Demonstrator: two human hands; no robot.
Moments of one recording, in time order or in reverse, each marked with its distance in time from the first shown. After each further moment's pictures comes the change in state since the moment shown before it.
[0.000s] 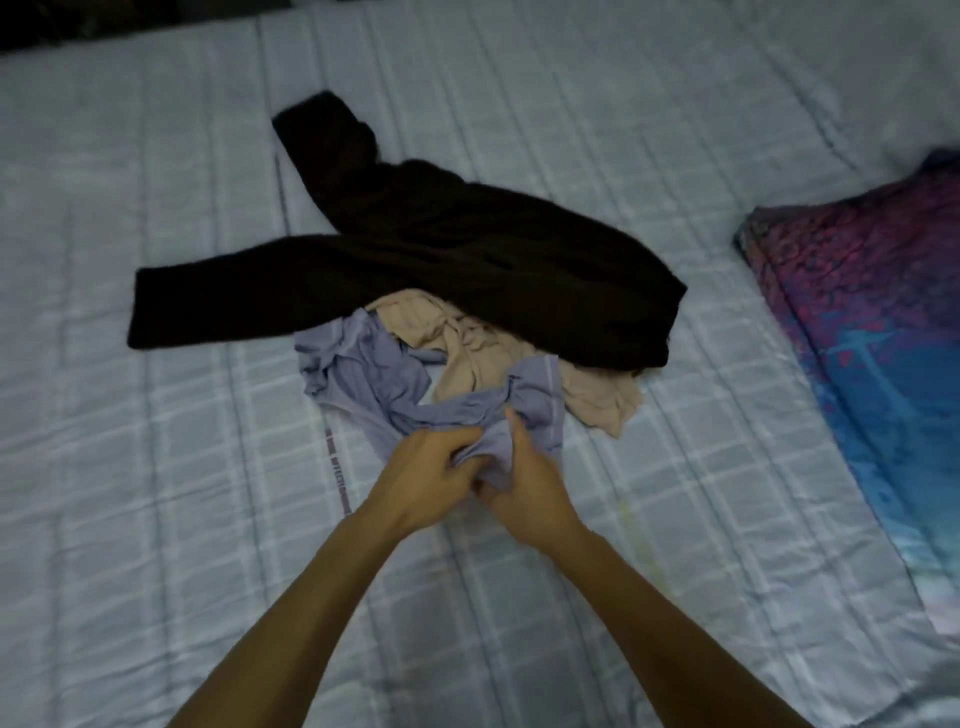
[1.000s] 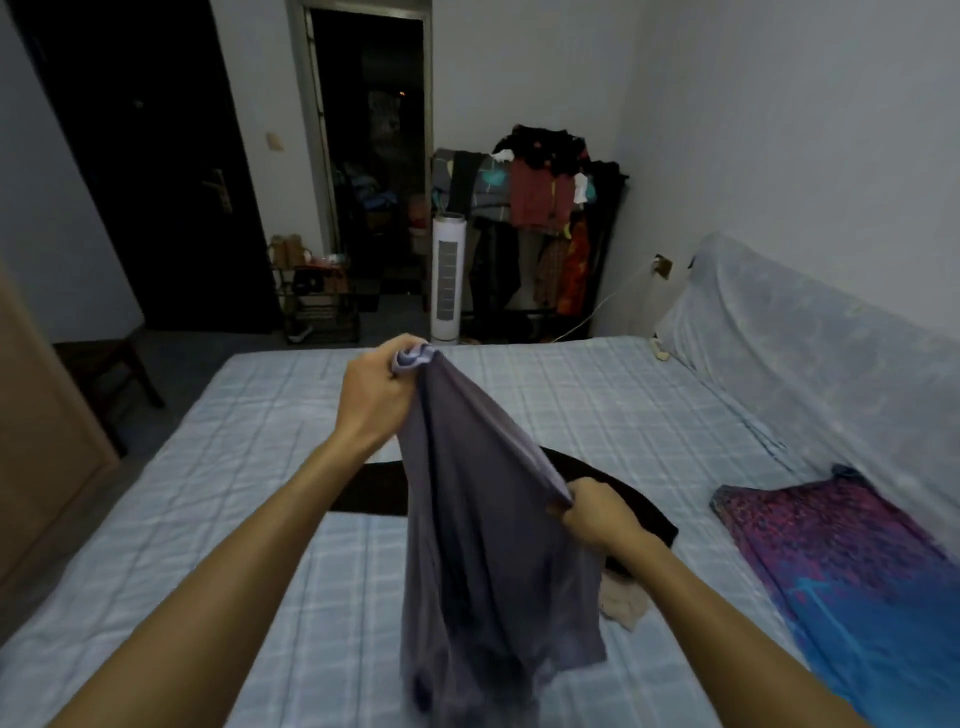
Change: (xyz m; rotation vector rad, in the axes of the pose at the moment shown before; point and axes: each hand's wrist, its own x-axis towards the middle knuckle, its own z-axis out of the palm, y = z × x) left_hand -0.214 0.236 -0.301 -0.067 0.922 0.279; right_hand -0.174 -0.277 -0.136 -0.594 0.123 -0.086
